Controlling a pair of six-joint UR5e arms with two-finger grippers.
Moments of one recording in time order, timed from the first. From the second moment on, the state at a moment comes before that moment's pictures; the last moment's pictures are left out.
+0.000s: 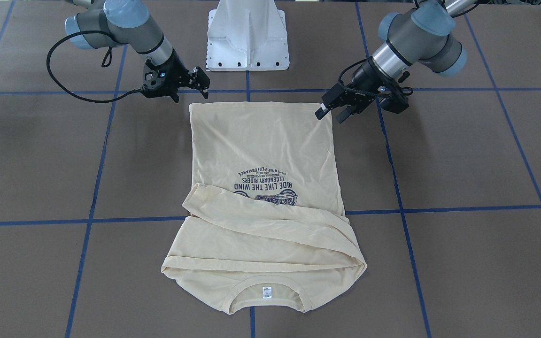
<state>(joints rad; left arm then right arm) -0.56 -1.73 -1.83 -2.59 -1.87 -1.77 0.29 -1.37 1.92 -1.07 1.80 1.51</state>
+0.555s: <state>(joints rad) -0.55 -1.73 -1.82 -2.58 -1.87 -1.77 0.29 -1.33 1.88 -1.08 1.80 1.51</state>
